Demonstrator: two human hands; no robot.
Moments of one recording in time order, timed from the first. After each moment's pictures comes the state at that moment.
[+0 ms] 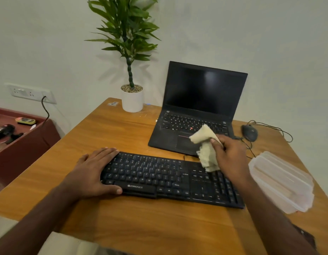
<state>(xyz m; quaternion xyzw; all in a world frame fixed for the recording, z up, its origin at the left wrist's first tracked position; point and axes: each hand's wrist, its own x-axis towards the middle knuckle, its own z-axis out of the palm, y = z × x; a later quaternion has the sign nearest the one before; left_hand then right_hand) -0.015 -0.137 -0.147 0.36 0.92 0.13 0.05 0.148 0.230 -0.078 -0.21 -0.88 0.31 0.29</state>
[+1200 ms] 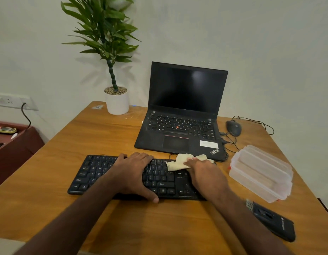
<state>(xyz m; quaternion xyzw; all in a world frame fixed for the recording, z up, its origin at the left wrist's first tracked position) 0.028 0.001 -0.113 0.45 0.88 0.01 0.12 0.172 0.202 -0.105 -0.18 -0.98 0.04 0.03</state>
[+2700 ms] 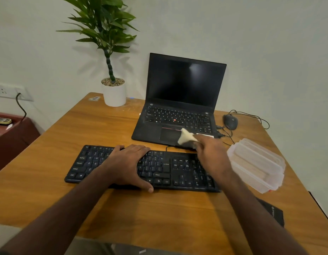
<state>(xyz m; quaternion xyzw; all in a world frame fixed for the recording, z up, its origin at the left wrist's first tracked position) 0.026 -0.005 -0.120 0.46 0.88 0.03 0.10 0.168 0.225 -0.077 -0.22 -0.95 0.16 0.18</state>
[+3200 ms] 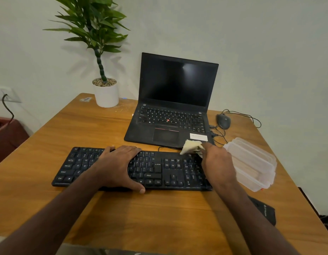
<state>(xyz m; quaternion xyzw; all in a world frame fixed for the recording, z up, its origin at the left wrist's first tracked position) 0.023 -0.007 -0.120 0.45 0.89 0.04 0.11 0.195 0.233 -0.086 -0.30 -0.94 0.07 0.15</state>
